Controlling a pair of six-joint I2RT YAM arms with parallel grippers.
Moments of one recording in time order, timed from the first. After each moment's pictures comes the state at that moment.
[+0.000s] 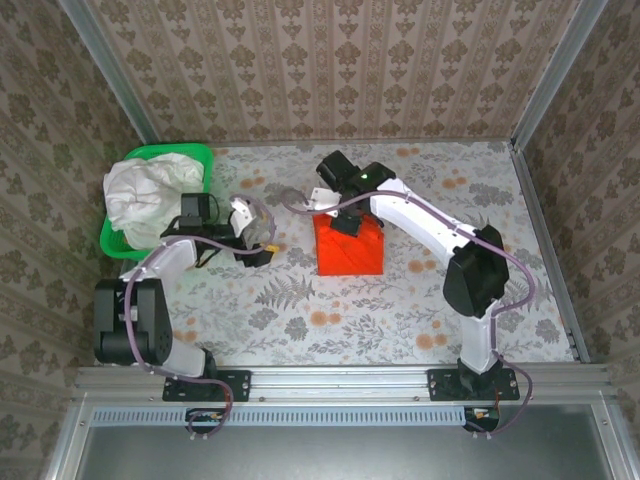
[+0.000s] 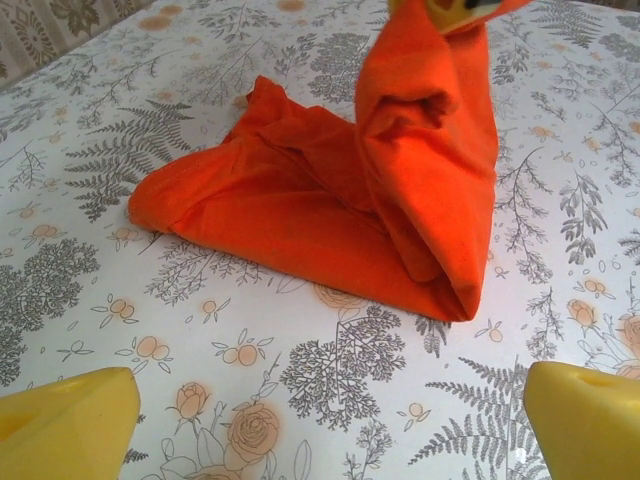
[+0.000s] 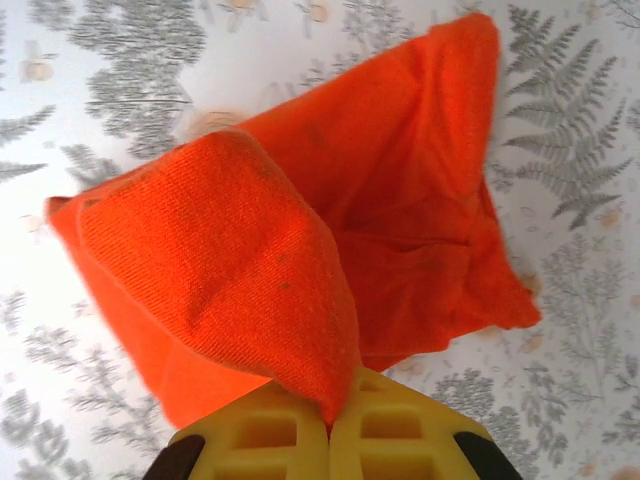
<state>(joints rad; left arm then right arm) -0.08 1.48 0.85 -0.28 1.00 0.79 0.65 1.97 1.85 -1.07 0.13 -0.61</state>
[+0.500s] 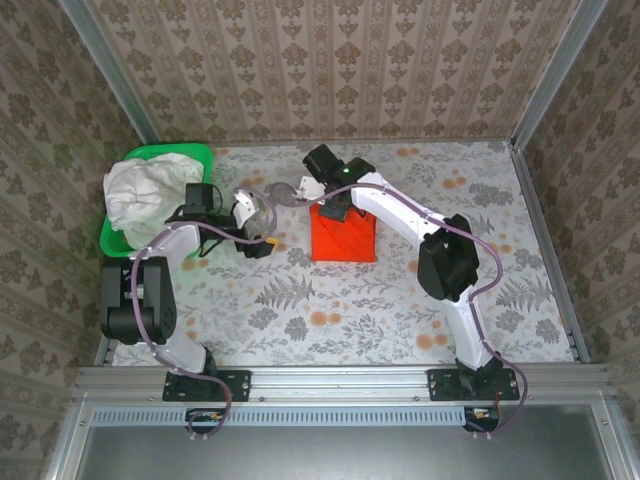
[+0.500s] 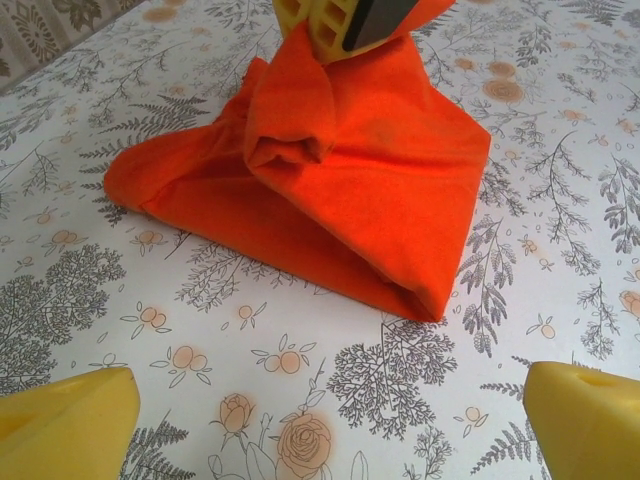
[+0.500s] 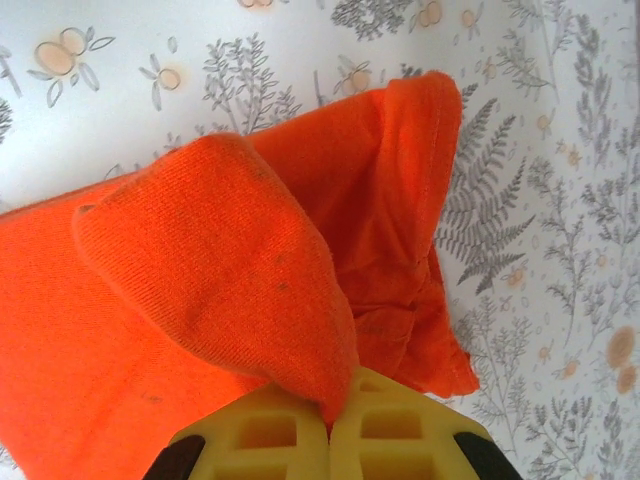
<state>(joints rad) -0.08 1.60 0.95 -0.29 1.00 0.85 0.64 2.18 2.04 -0.97 0.24 -0.65</state>
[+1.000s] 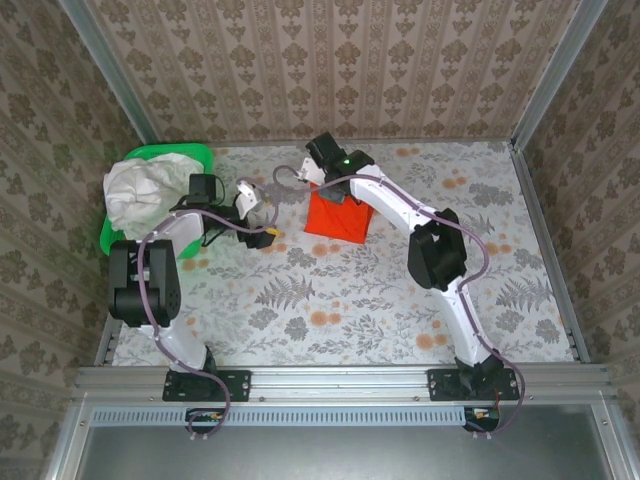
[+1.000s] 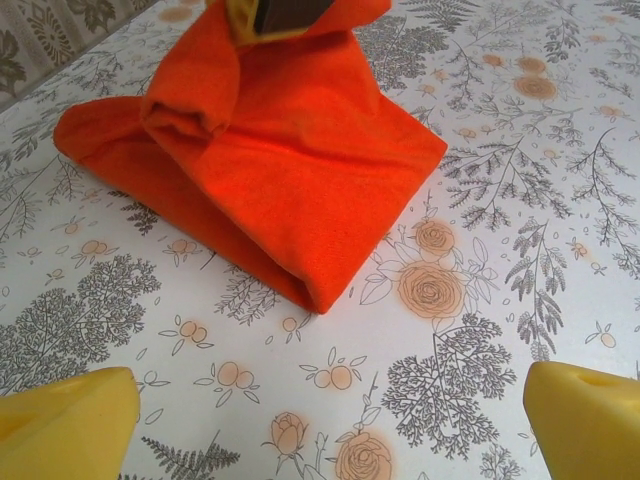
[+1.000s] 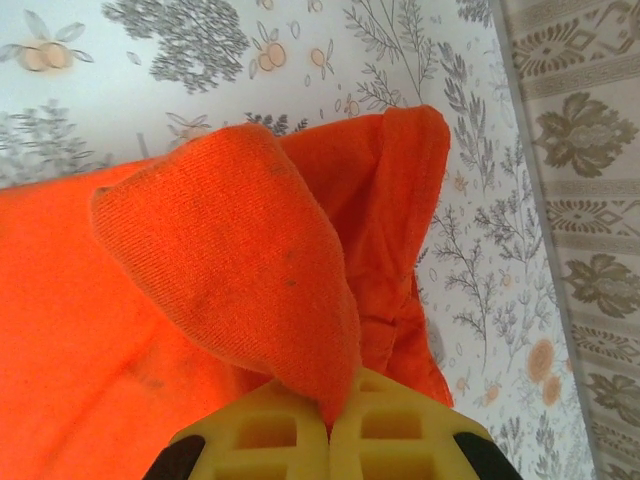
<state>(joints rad) -0.08 1.72 1.07 -0.29 1.00 0.87 0.57 2.35 2.22 -0.87 0.31 -0.67</state>
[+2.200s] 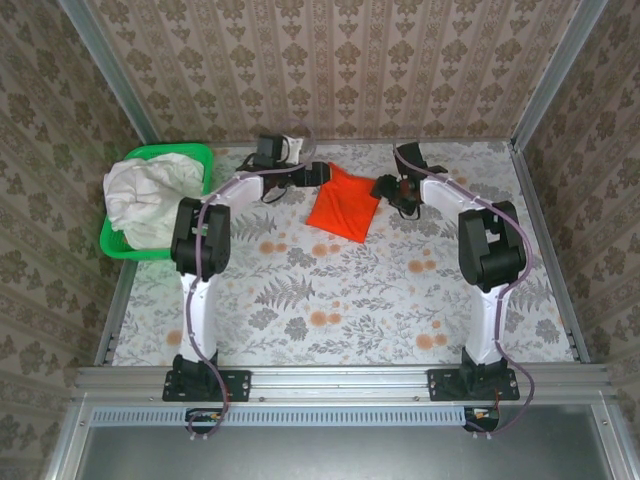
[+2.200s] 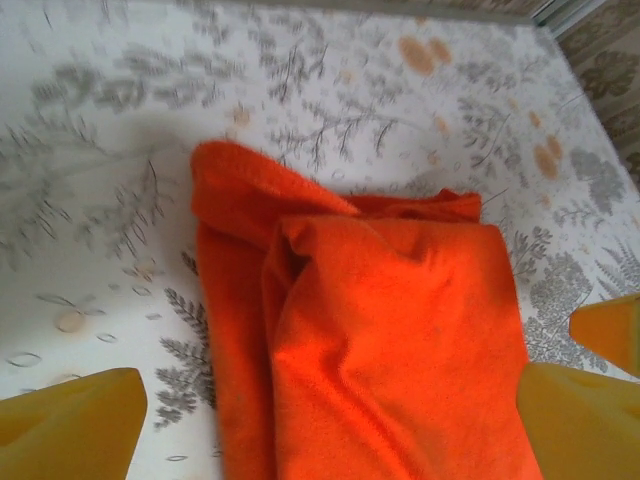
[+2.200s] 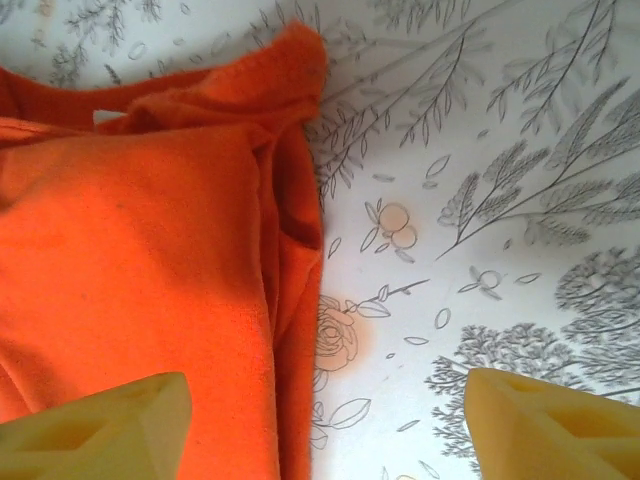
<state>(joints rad) -0.37 2.26 1.77 -0.22 0.55 -0.31 0.23 2.07 1.55 -0.51 -0.12 0.70</state>
